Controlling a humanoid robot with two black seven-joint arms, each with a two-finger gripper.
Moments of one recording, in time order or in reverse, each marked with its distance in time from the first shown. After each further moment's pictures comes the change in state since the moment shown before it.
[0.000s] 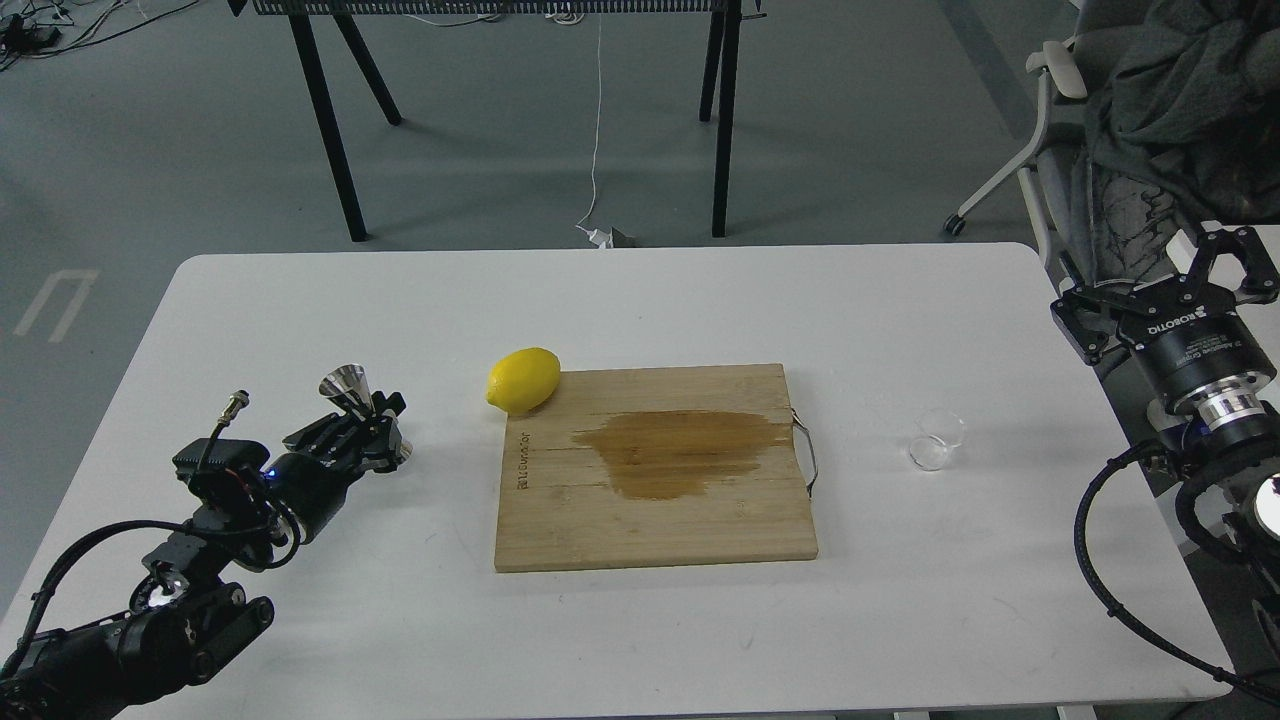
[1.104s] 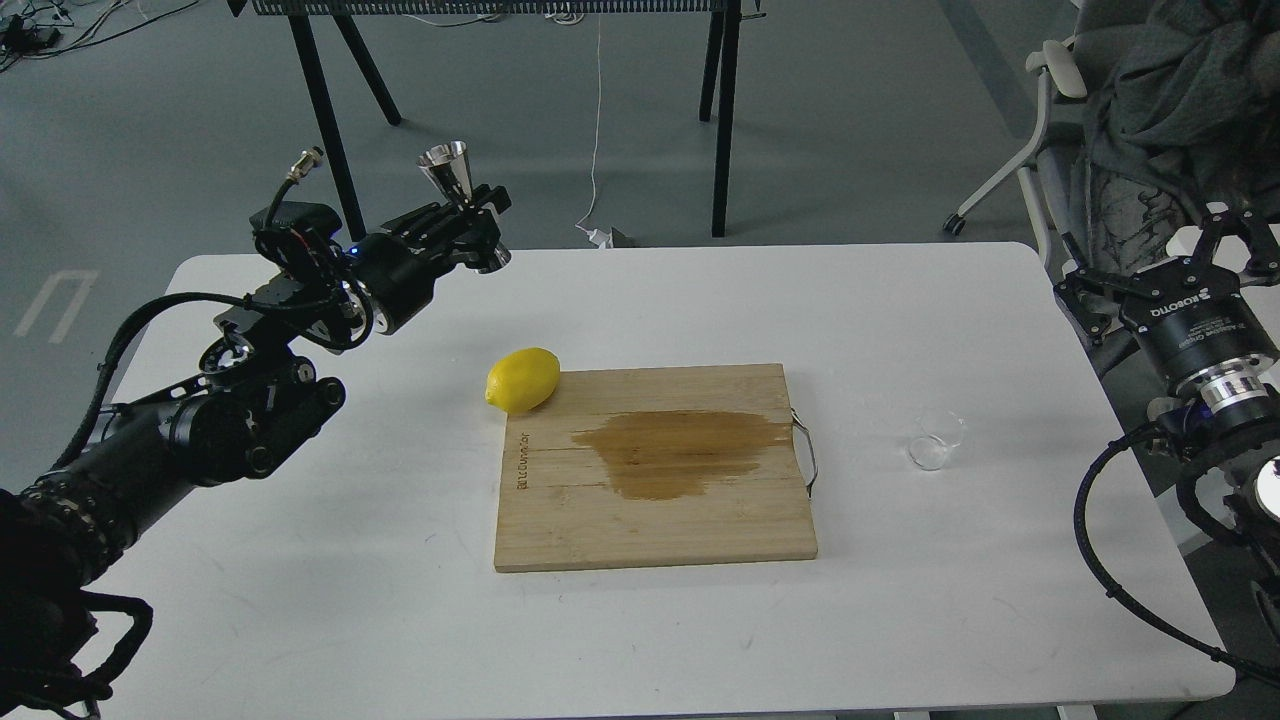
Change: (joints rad) left arm -0.390 -0.063 -0.002 -0.115 -0.015 -0.250 0.000; right arm 0.041 0.000 -0.002 -0.022 0.000 0.000 -0.003
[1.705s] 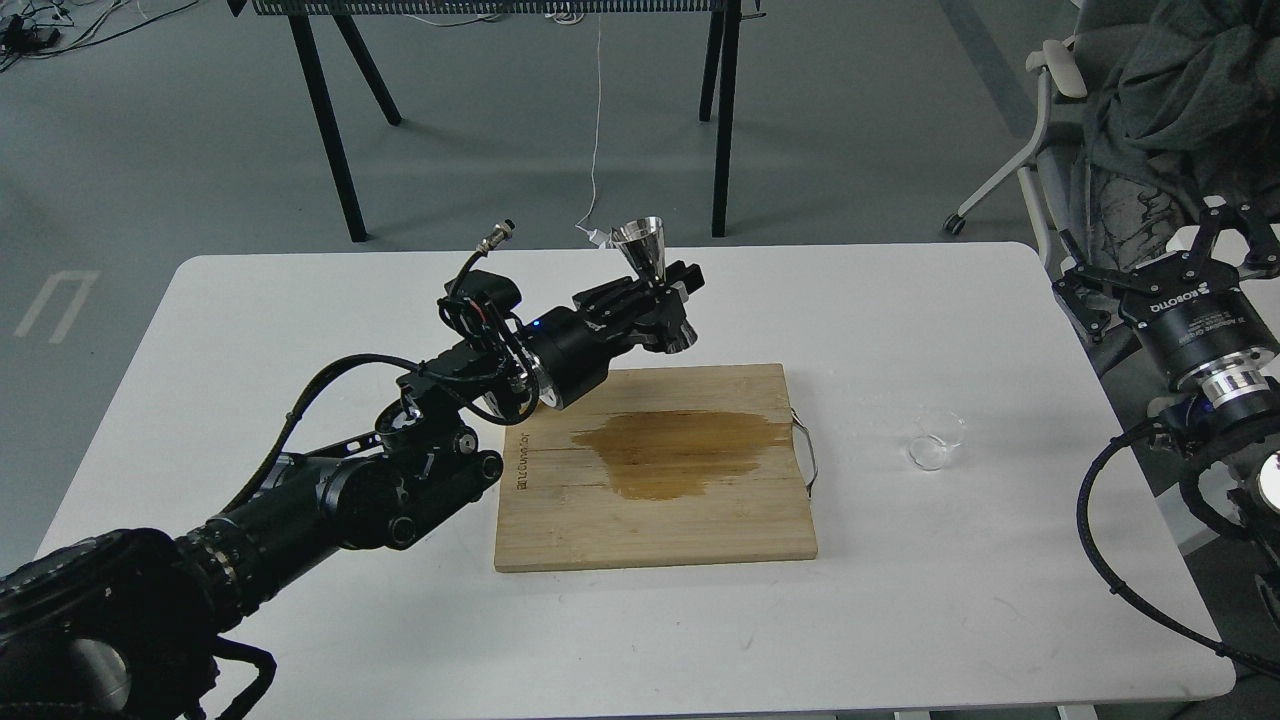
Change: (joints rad) left arm 0.089 -0.259 0.063 -0.104 0.008 0.017 0.000; right arm 0.019 -0.012 -0.022 -0.014 -0.002 0.000 -0.007
